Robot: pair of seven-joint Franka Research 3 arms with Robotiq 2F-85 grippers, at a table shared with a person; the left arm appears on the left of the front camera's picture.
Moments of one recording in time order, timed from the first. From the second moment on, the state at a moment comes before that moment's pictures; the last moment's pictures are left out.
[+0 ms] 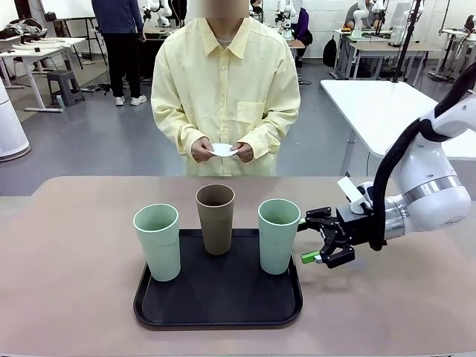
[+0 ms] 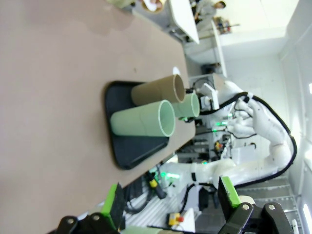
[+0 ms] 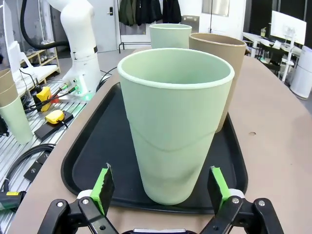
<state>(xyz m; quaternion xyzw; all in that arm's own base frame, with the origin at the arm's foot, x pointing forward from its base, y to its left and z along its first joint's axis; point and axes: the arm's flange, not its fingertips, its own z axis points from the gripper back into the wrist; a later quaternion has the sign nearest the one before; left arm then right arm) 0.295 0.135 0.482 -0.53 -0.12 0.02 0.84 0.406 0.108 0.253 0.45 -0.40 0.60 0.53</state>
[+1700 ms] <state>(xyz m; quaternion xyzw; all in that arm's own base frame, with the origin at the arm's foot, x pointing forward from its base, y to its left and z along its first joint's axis) 0.295 0.135 0.482 -0.53 -0.12 0.02 0.84 0.420 0.162 0.239 0.49 -0.37 0.60 0.51</state>
